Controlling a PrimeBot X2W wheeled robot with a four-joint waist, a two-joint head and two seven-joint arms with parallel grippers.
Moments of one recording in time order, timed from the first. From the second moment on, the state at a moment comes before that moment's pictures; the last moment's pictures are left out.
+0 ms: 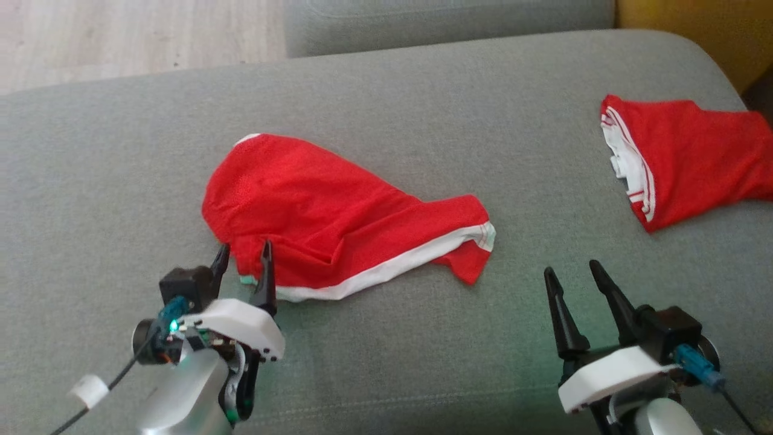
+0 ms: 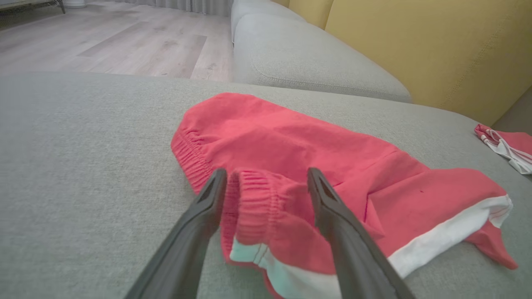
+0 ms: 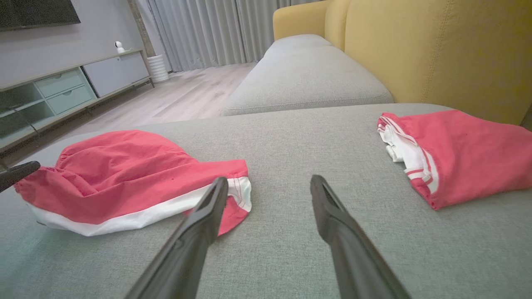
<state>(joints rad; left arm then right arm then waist) -0.44 0.20 -0.62 0.70 -0.75 0.09 -0.21 0.02 -0.05 0.12 0.18 0.14 0.12 -0.11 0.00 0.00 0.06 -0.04</state>
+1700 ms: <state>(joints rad) -0.33 0.27 -0.69 0.51 -0.74 0.11 -0.15 0.03 -0.05 0.12 0.18 0.15 0.12 -0.11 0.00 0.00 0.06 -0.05</state>
